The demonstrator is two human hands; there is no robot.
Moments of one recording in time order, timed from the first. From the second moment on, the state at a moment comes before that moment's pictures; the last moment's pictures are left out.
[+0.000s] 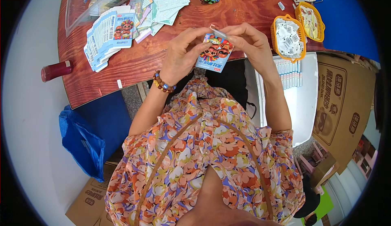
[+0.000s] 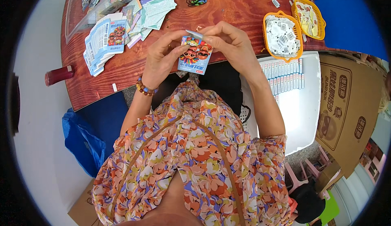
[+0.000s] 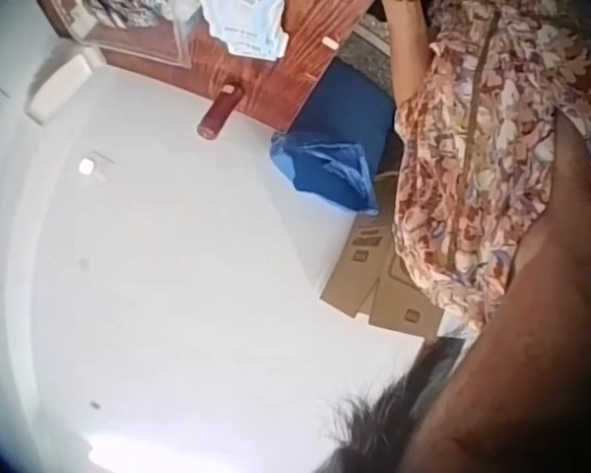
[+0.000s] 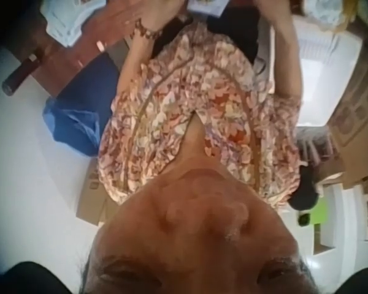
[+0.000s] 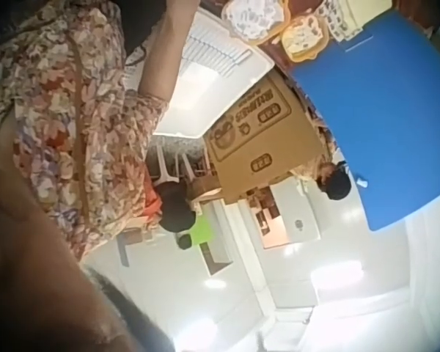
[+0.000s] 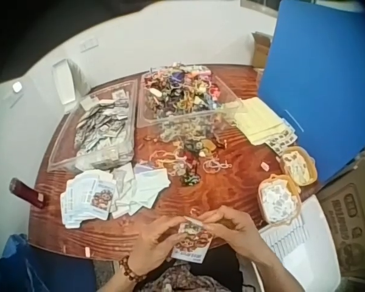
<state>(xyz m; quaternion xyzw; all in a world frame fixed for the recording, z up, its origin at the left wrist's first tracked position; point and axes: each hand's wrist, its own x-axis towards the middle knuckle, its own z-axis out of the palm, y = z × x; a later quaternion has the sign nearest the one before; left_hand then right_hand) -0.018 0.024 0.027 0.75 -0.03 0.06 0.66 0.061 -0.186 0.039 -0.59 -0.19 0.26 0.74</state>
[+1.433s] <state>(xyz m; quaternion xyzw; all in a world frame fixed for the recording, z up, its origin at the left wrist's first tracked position) -0.019 0.026 0.024 0.83 -0.08 0.01 0.56 0.034 -0.198 0.037 -0.78 -0.36 0.12 0.51</state>
